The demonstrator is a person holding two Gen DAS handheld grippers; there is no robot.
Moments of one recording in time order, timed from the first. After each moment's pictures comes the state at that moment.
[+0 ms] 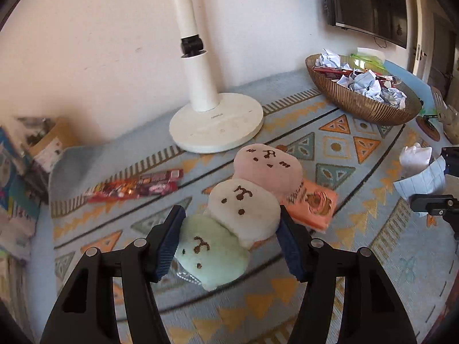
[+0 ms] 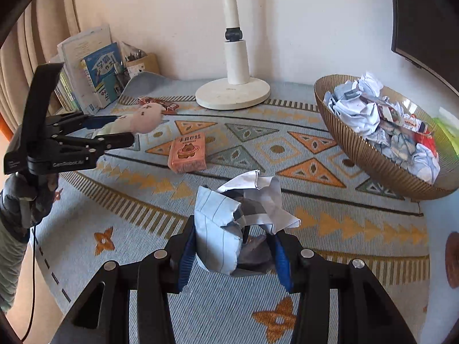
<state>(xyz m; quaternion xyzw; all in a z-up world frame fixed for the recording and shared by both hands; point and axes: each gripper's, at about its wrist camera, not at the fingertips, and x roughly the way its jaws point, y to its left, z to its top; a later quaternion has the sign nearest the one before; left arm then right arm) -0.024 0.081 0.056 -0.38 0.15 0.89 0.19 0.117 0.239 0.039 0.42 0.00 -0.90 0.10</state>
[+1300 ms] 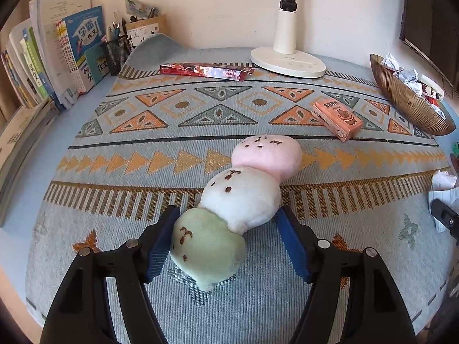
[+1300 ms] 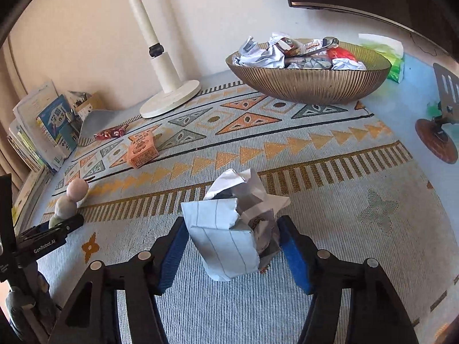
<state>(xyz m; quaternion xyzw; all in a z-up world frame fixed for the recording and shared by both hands) 0.066 0.042 0.013 -0.44 0.01 0.90 0.00 0.182 0.271 0.012 0.38 -0.15 -0.91 -0.04</state>
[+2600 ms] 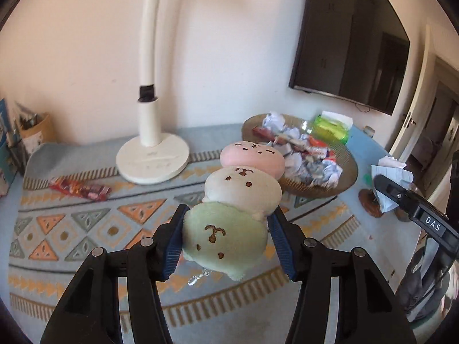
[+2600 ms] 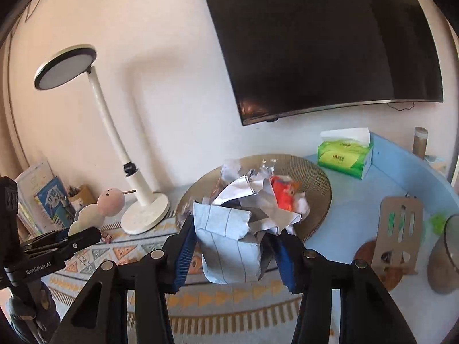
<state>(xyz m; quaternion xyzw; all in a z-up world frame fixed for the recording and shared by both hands) 0.013 0.185 0.130 -0.33 0.01 0.92 0.24 0.150 0.399 0.141 0.23 -0.15 -0.96 -0.08</state>
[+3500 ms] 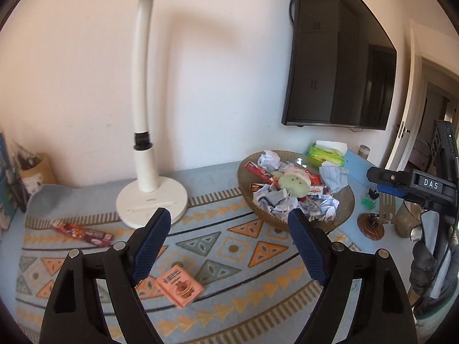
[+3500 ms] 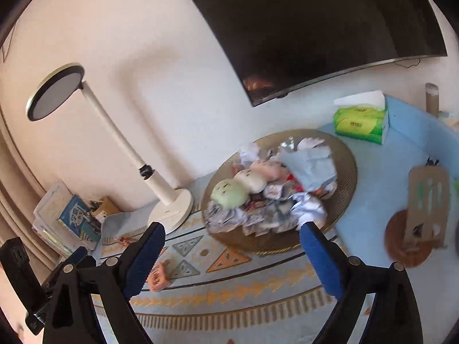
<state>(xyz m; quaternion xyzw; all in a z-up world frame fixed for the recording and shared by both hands) 0.022 0.158 0.153 -0.26 0.01 0.94 0.22 0.149 0.376 0.134 0.27 -0.25 -0.93 -0.02</state>
